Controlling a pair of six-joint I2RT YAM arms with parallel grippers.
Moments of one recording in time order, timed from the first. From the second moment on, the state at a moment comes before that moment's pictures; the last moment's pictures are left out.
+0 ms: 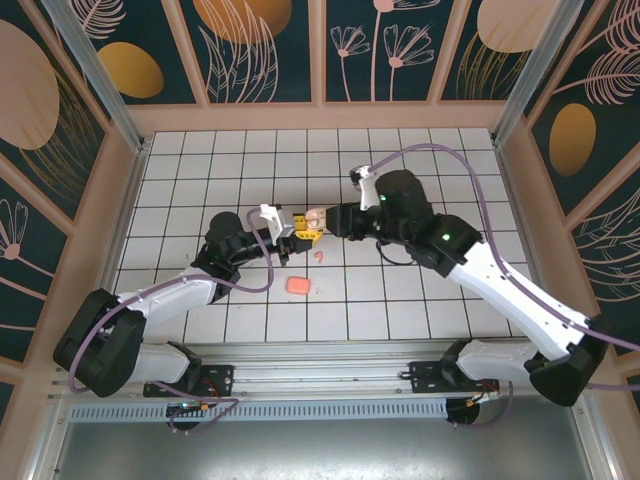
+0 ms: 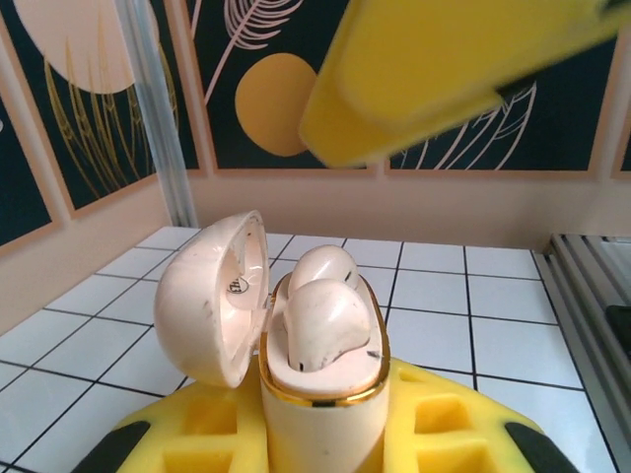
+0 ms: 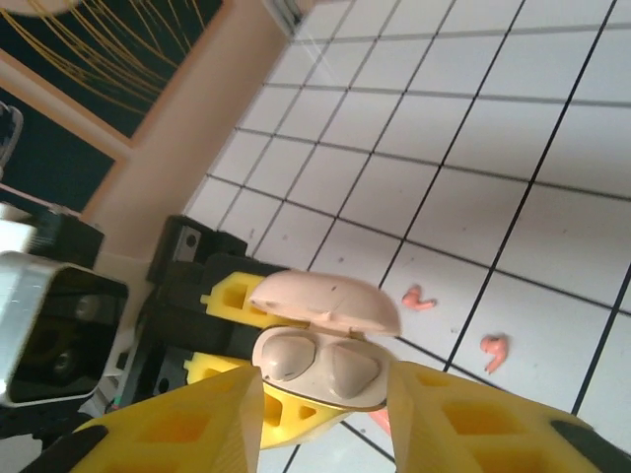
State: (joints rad) left arm -0.57 1.33 0.58 0.79 0.74 0.05; right arm 0.78 1.16 1.23 -0.54 -0.16 0.50
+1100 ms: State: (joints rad) left arm -0.57 1.32 0.58 0.85 0.86 0.03; right arm 0.57 1.26 1.14 -0.30 -0.83 0.49
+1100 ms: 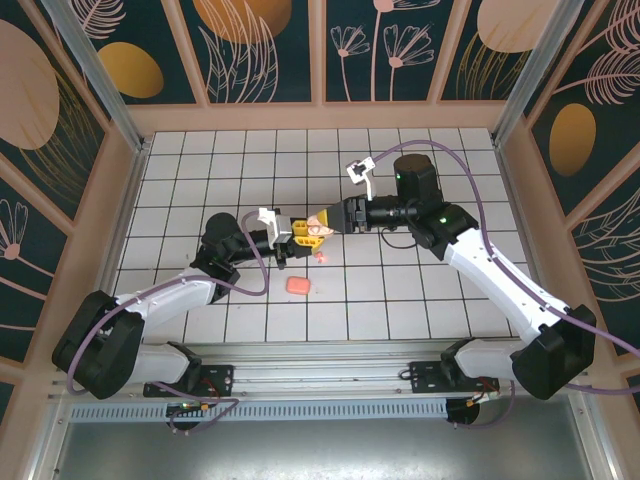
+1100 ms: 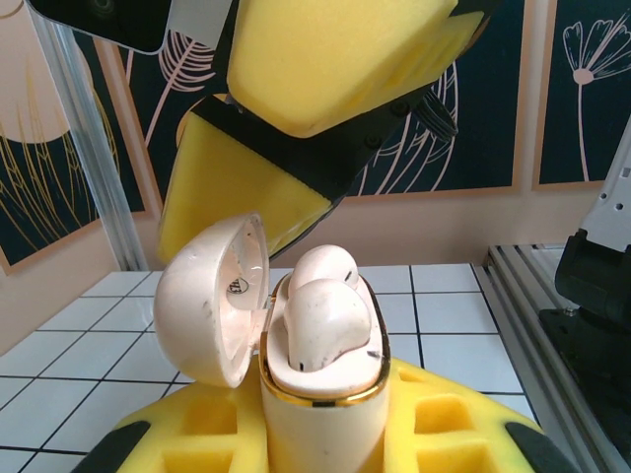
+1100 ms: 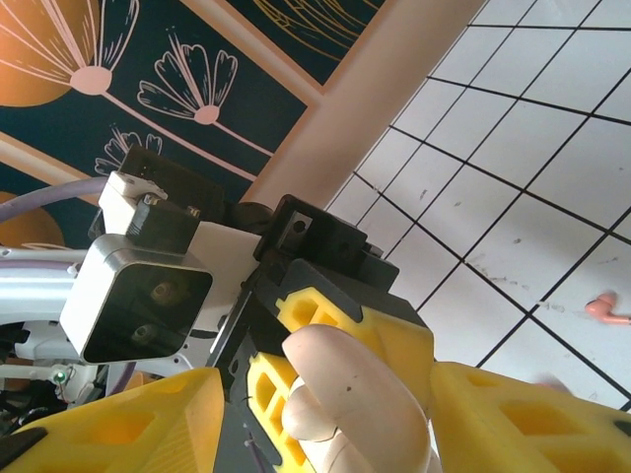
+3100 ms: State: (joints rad) left arm -0.81 2.14 1.48 -0.13 0.36 -0.85; right arm 0.24 0.84 0.73 -0.34 -0.23 0.76
